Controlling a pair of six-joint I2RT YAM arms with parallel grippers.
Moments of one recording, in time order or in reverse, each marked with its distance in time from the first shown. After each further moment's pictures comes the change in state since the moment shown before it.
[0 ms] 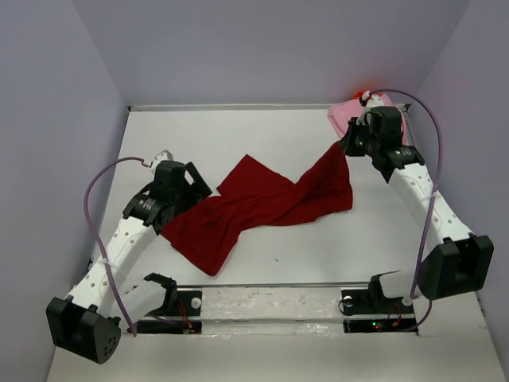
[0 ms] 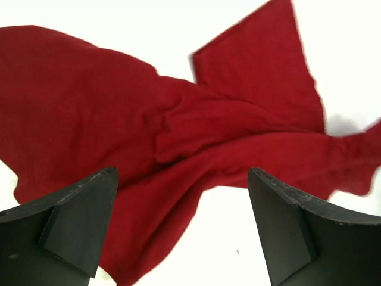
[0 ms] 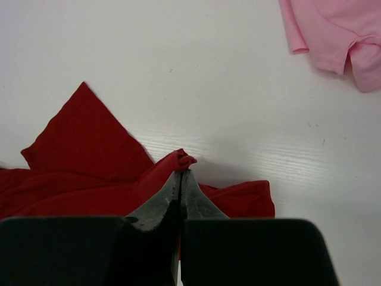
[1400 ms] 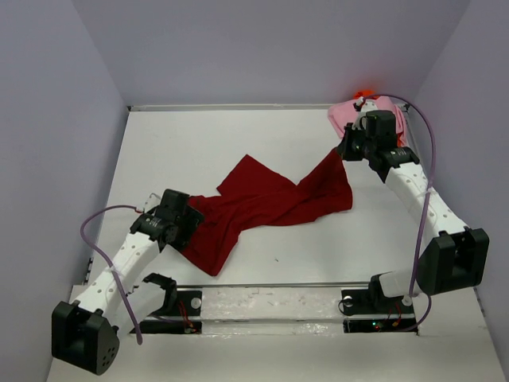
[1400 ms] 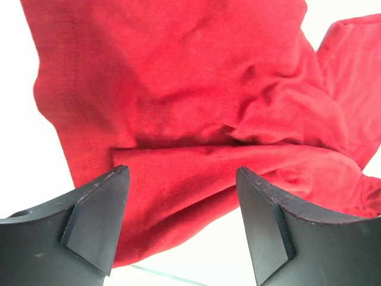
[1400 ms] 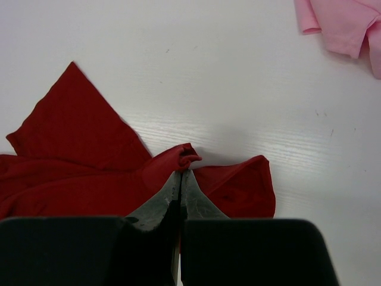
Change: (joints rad) left arm 0.012 -0.069 -0.284 -0.077 -0.009 -0.456; right arm 0.000 0.031 -0.034 0.004 -0.023 -0.025
